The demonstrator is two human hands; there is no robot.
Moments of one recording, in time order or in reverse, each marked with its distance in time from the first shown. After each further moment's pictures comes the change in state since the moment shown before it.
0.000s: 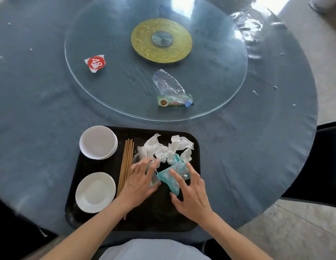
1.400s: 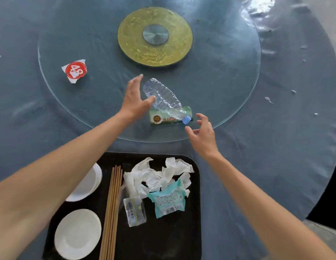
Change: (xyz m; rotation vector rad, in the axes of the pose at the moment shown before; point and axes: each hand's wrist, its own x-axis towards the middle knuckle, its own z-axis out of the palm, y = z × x) left_hand 0.321 -0.066 -0.125 -0.631 0.163 -0.366; right_hand 0.267 0.085 -0.076 0.518 0.109 0.534
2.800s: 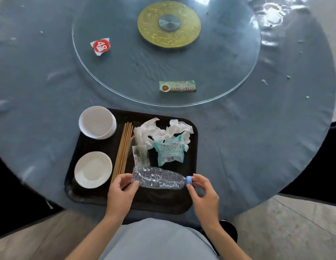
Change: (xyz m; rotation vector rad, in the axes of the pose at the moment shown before) left_hand -0.430 -0.075 0.050 -0.448 0.203 -0.583; right_hand -0.317 0.138 0.008 0.283 0.044 0.019
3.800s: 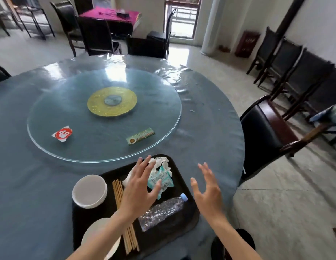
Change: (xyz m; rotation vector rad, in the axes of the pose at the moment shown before) left_hand 0.038 0.126 -0.020 0.611 -0.474 1.232; right_hand -0.059 -0.106 0.019 -0.174 0.594 -0.182
